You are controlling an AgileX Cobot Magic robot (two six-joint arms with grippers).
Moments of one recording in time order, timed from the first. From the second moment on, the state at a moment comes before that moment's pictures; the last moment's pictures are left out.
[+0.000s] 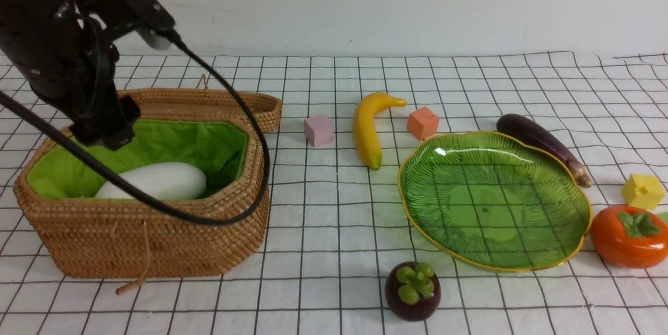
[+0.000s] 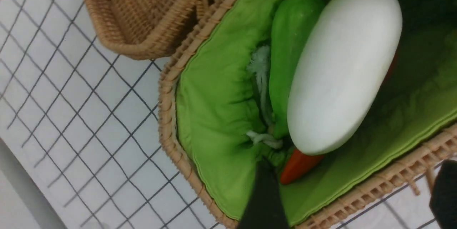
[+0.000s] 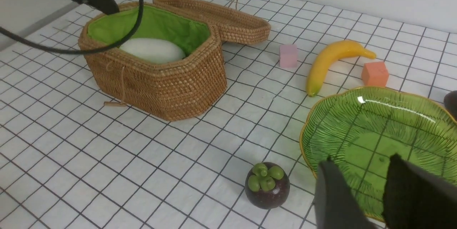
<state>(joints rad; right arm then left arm) 0.61 0.51 -0.88 0.06 0.81 0.03 -0.25 1.54 -1.49 0.25 1.12 0.44</state>
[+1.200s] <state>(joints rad) 0.75 1.51 -1.26 0.15 1.02 0.06 -0.76 0.26 -0.52 0.03 0.43 -0.19</state>
